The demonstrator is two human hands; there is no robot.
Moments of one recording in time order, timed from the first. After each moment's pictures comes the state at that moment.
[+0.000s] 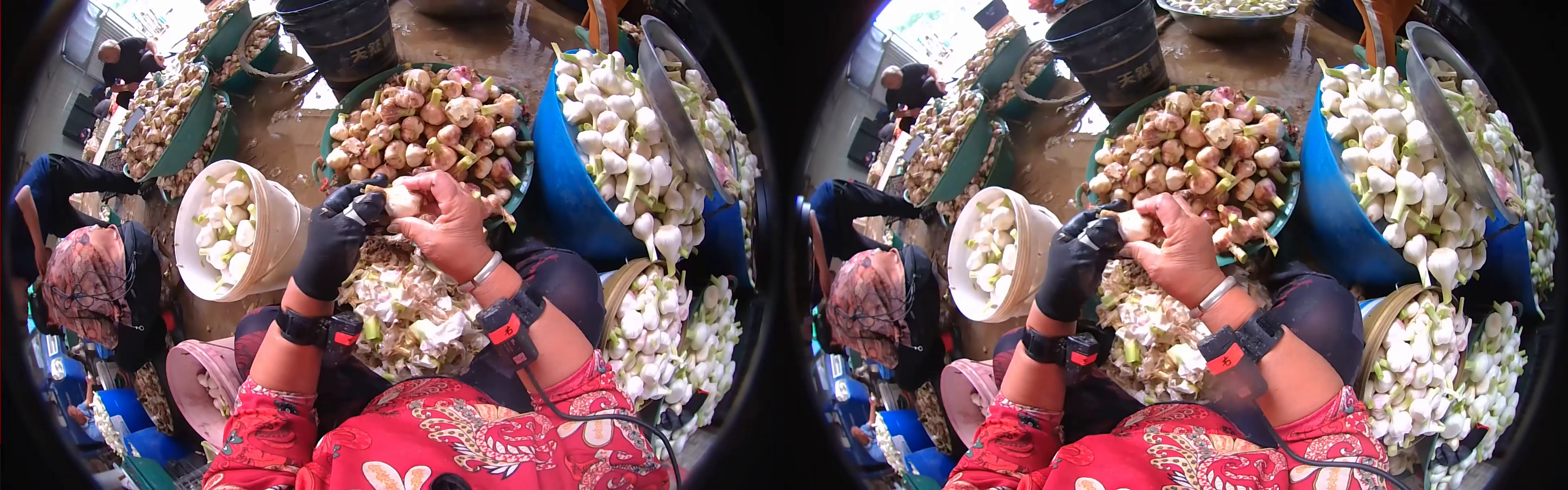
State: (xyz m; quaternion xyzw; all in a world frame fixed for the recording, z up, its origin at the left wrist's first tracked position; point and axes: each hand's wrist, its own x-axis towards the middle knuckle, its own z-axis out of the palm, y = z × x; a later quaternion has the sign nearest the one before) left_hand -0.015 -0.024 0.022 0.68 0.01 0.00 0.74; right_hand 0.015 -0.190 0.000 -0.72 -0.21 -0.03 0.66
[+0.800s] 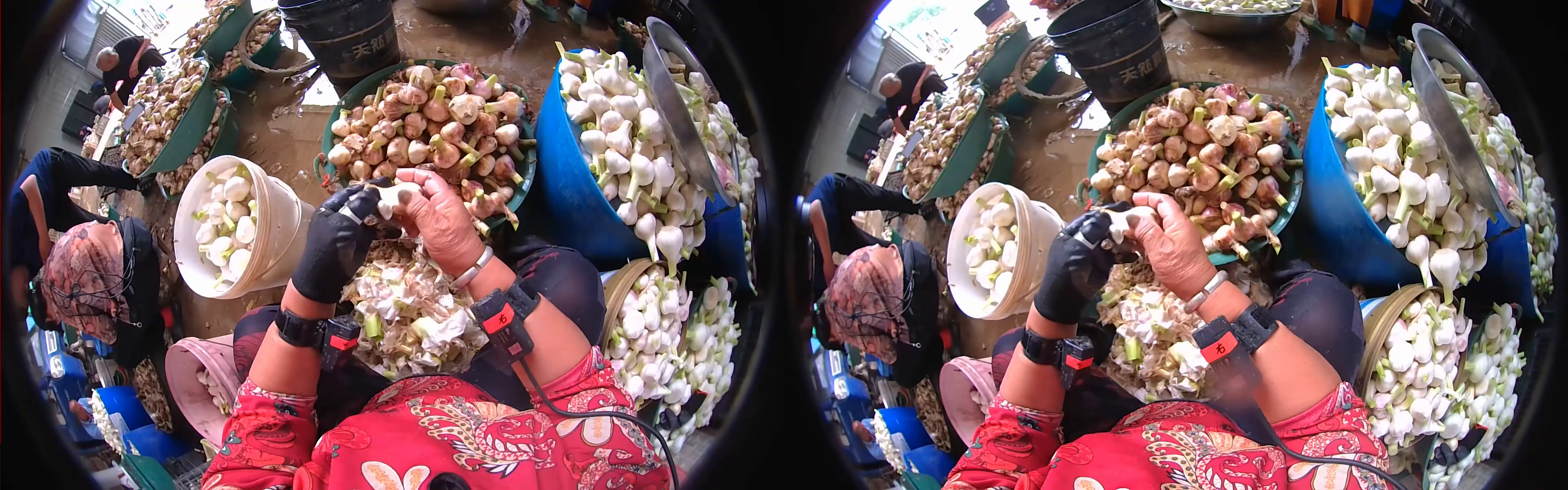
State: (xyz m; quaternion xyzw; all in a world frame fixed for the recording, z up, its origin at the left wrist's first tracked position) left_hand -0.014 -0.004 0.012 0.91 -0.23 0.15 0.32; right_hand 0.011 -0.176 -0.003 -0.50 -0.08 0.18 0.84
